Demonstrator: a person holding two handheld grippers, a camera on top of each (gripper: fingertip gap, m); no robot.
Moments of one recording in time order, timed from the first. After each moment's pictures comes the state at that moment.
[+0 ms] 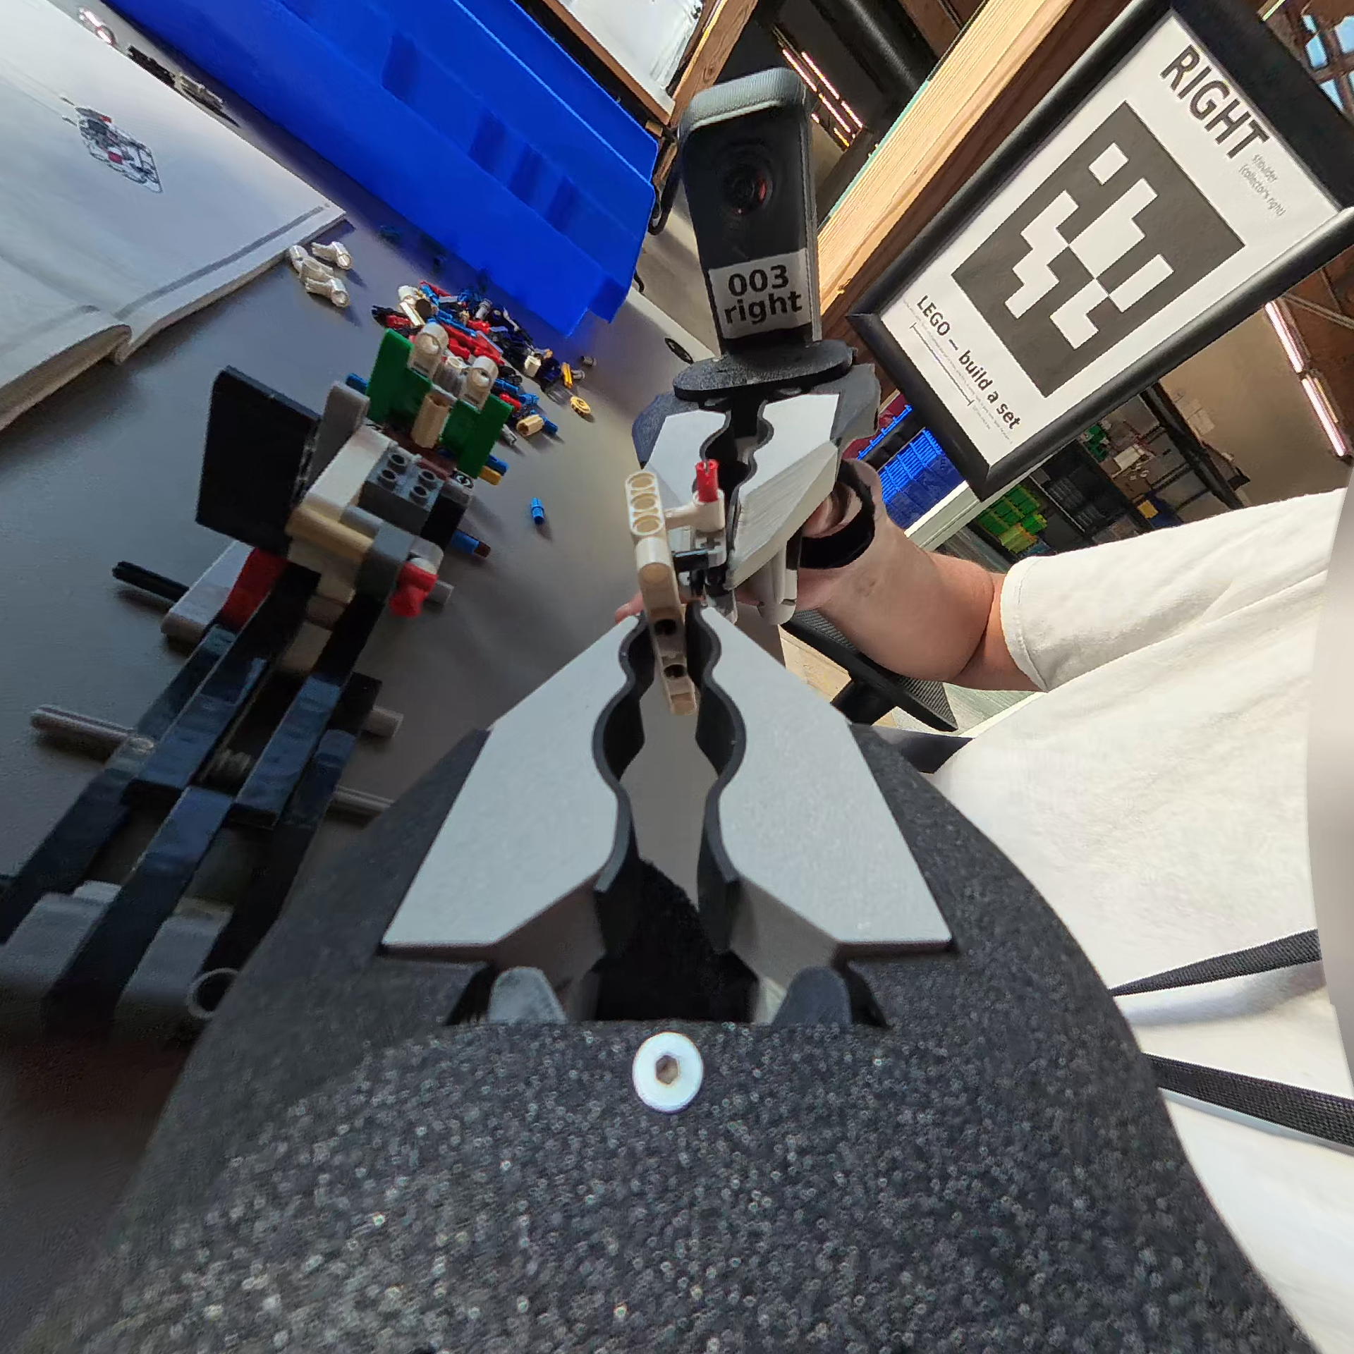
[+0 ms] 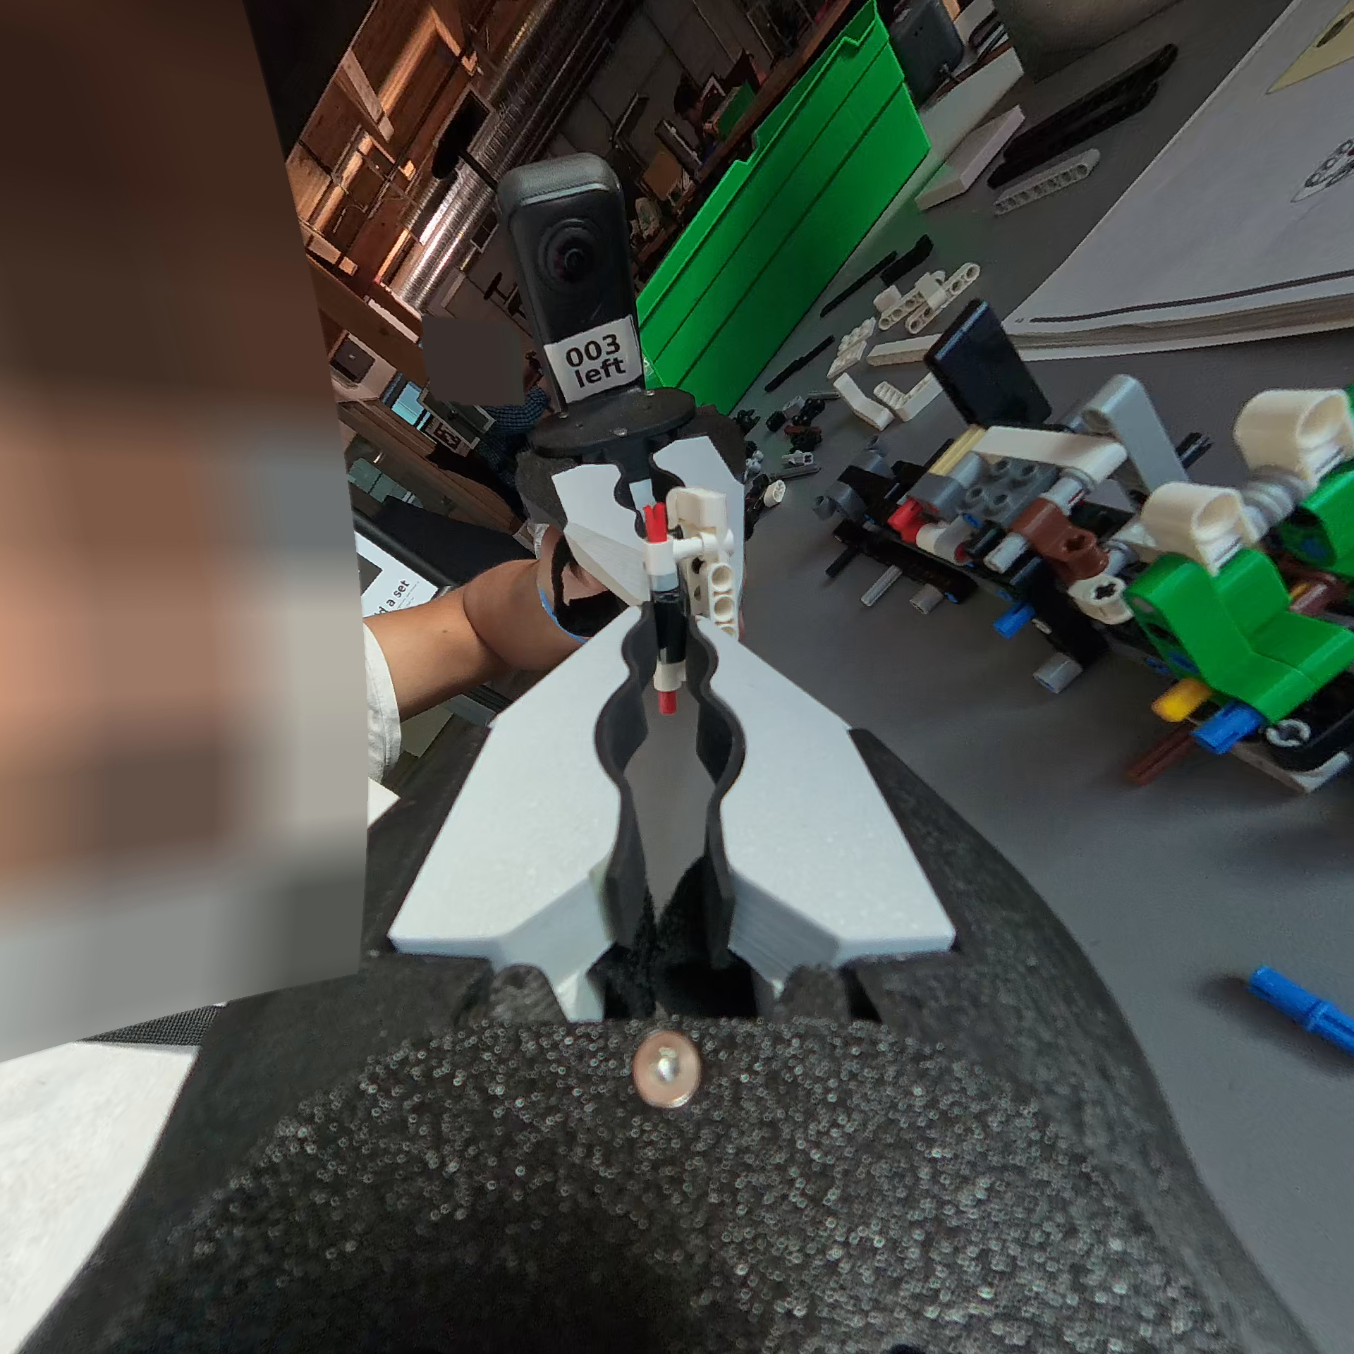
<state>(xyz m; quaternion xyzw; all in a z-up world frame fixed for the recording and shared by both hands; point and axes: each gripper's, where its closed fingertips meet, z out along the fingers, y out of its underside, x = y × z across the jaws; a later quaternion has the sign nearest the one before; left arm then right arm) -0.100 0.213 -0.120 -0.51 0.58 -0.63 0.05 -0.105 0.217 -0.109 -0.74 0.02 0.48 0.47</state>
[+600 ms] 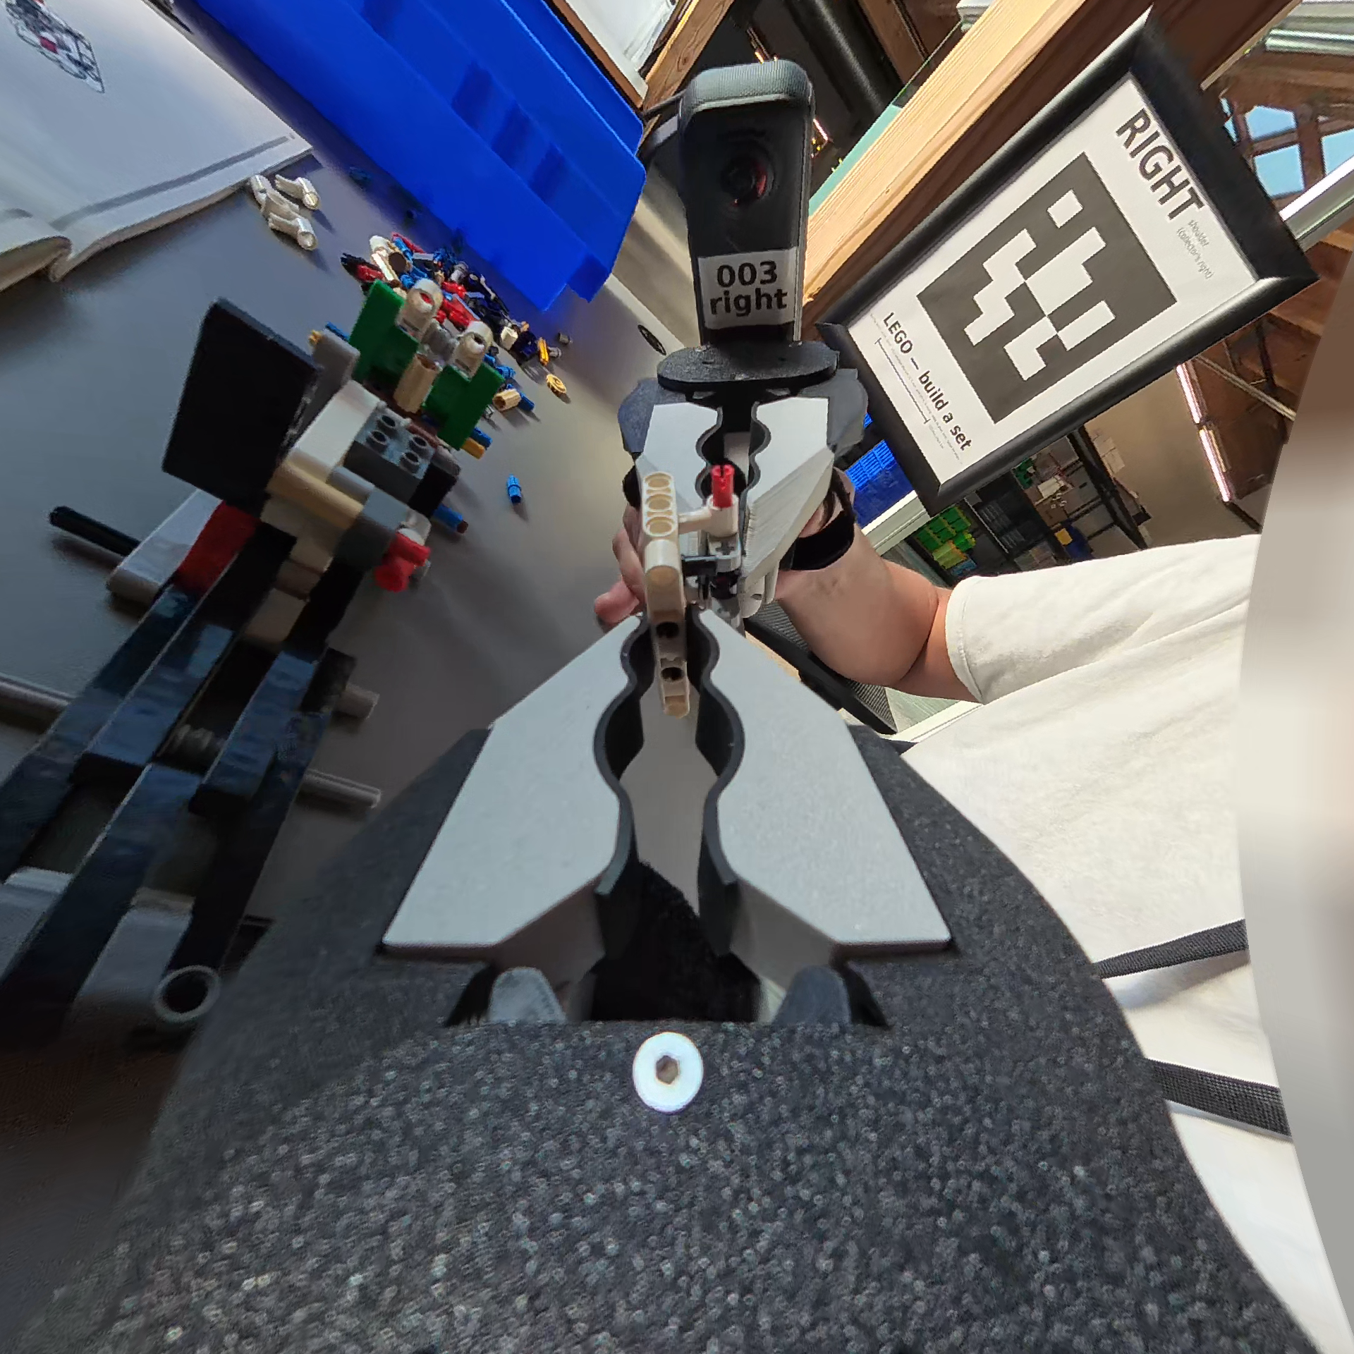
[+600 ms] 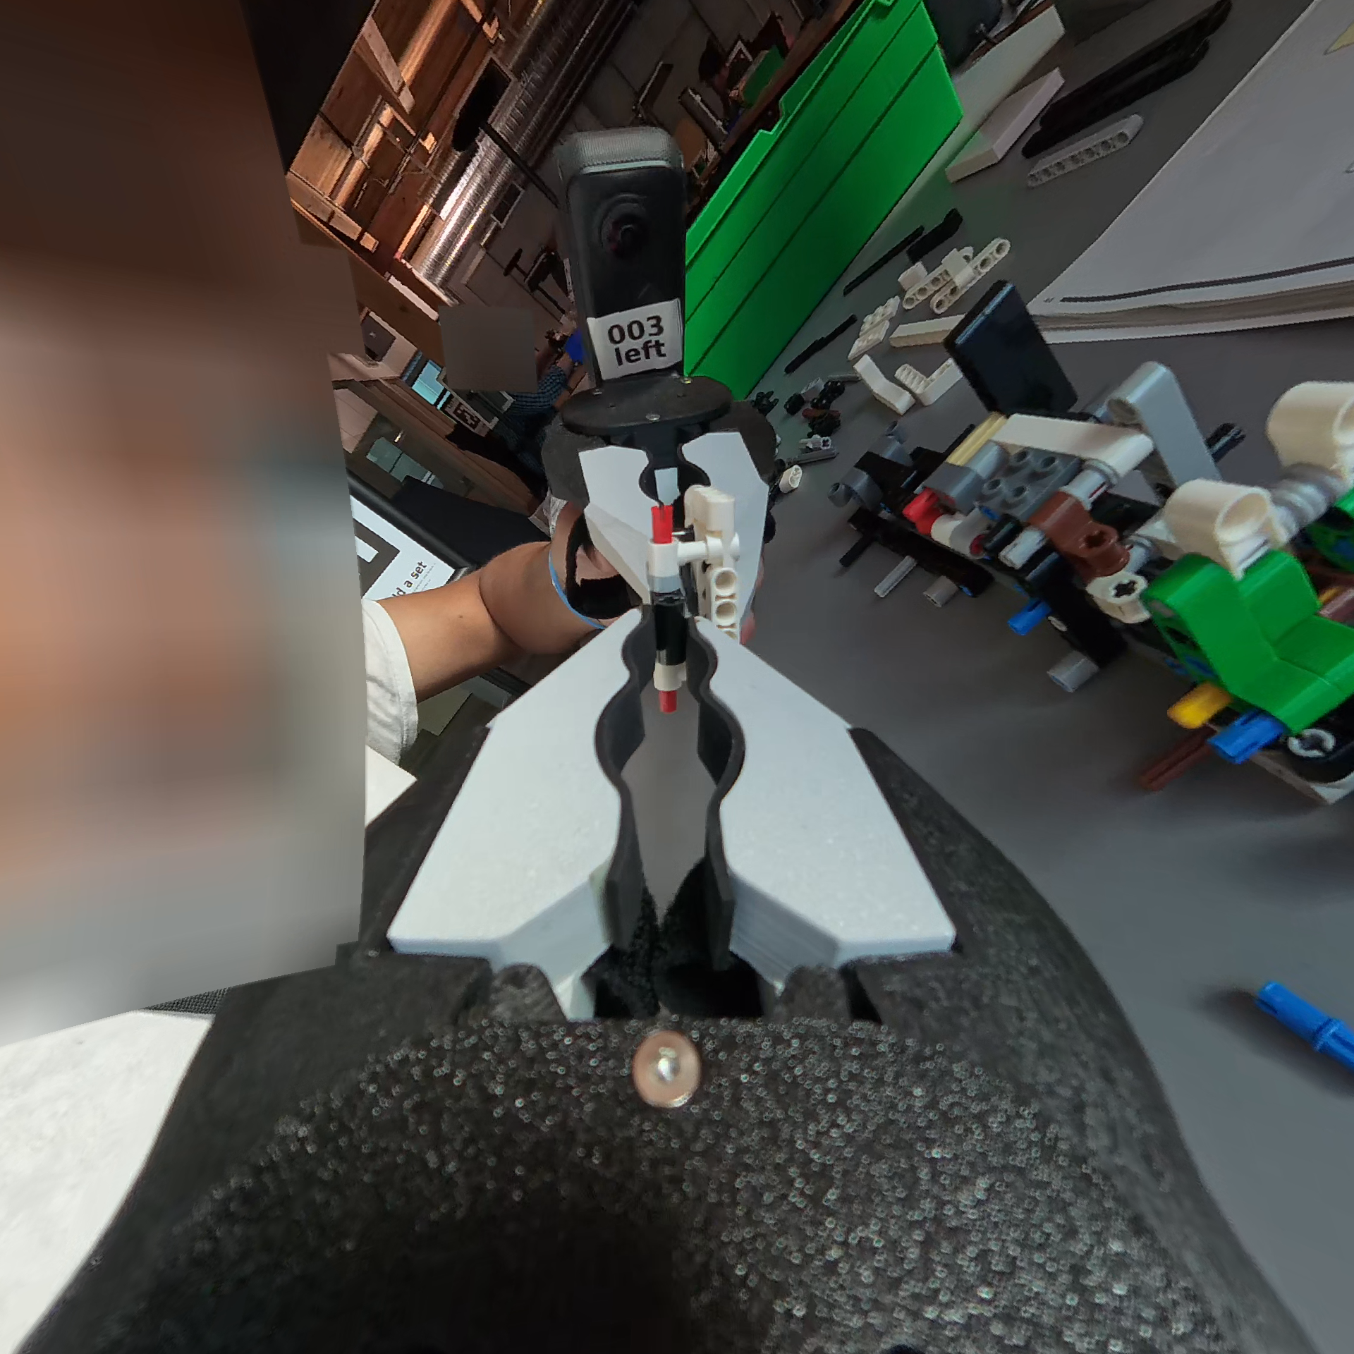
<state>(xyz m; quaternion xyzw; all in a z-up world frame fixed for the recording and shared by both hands) -0.102 0.212 -0.122 -0.52 0.56 -0.65 0.00 -0.108 0.215 -0.110 -0.74 0.01 0.49 0.46</state>
